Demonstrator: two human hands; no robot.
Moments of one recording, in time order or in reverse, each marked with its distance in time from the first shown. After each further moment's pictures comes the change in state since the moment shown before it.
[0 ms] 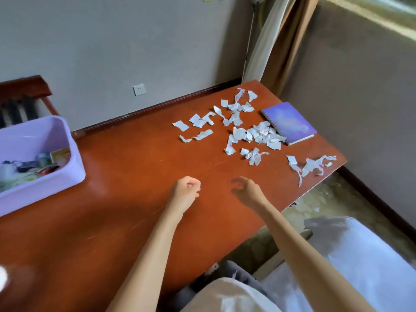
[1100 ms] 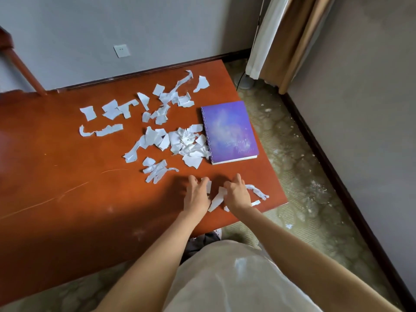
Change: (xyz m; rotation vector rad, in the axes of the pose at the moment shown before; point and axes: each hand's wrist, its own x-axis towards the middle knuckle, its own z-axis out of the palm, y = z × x) left_hand 0.148 0.134 0.413 0.647 0.109 -0.036; right_hand 0.222 0.263 -0.225 -0.466 -0.124 -0.226
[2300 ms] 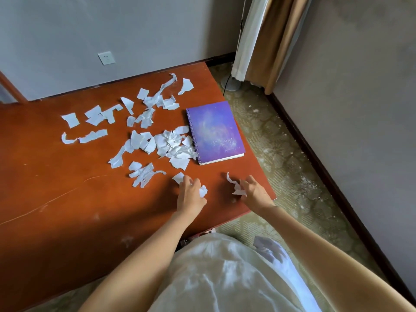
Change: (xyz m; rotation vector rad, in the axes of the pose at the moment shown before) left_hand 0.011 0.006 0.016 0.053 0.053 0.075; right_hand -0.010 0.078 -0.025 0.010 -0.002 -0.063
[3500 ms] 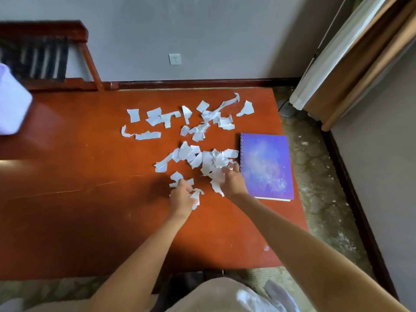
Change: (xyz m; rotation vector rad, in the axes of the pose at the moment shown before) left_hand 0.032 -0.081 -0.067 -0.509 0.231 -0.432; right_hand 0.116 -0.163 -0.011 0.085 -0.091 -0.162
